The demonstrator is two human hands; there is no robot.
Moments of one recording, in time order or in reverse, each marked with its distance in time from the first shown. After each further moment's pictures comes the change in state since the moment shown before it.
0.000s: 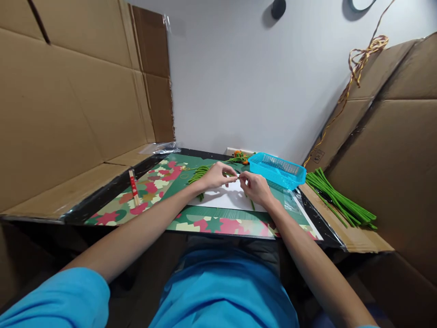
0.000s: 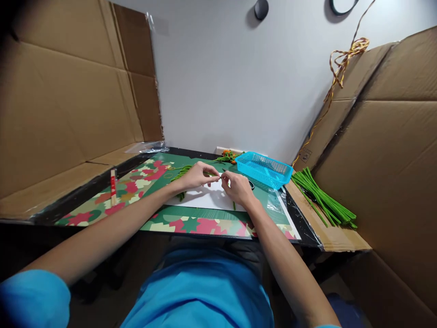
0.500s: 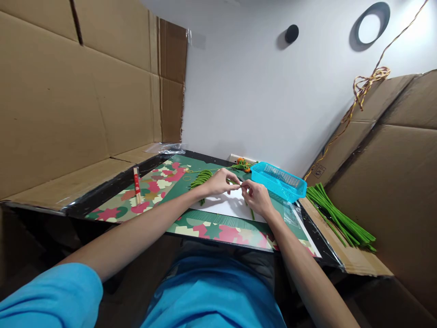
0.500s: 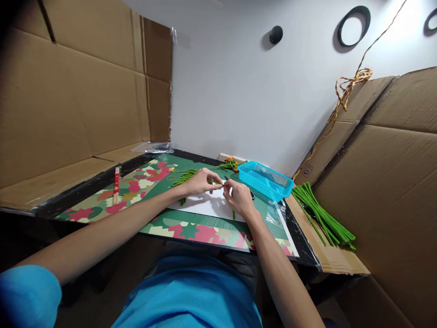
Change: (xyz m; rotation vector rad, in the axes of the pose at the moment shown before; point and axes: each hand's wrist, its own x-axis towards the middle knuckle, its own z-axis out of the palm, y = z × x) left_hand -0.005 0.000 0.002 0.003 0.034 0.001; right_hand -0.001 -0.001 0.003 0.049 0.004 0.003
